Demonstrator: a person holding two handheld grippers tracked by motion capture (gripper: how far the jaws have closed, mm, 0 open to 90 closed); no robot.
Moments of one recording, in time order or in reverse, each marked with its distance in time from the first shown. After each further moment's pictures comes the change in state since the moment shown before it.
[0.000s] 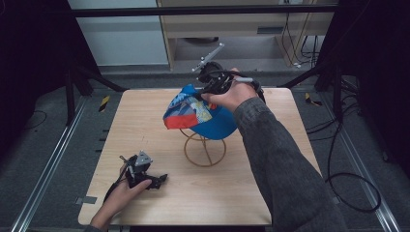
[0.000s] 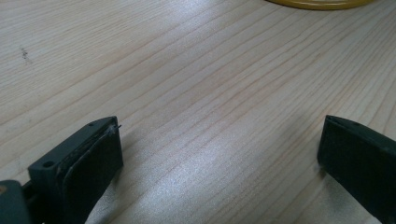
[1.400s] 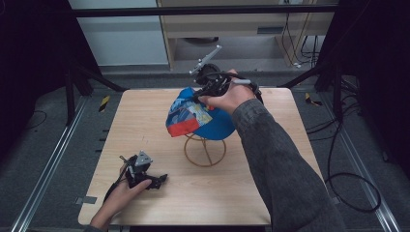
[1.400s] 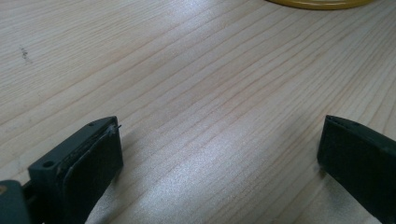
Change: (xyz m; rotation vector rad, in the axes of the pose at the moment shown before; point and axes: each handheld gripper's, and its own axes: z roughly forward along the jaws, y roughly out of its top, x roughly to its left) left arm 0.000 0.000 0.000 -0.001 0.001 -0.001; right arm 0.007 0.002 0.002 -0.003 0.003 -0.010
